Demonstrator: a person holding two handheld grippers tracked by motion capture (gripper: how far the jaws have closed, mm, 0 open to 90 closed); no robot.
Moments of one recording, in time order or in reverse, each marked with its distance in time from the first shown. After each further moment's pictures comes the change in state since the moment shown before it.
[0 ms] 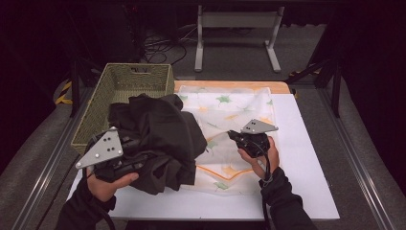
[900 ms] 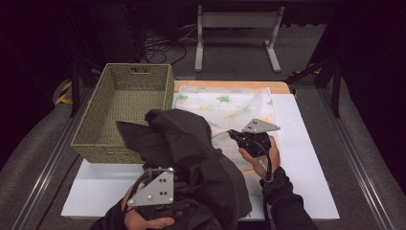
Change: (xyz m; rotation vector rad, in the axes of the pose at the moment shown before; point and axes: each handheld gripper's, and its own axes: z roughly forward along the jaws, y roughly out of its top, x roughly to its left) left arm -0.081 0.003 0.060 0.129 -0.346 0.101; right arm -0.003 0.001 -0.003 -0.014 0.006 0.003
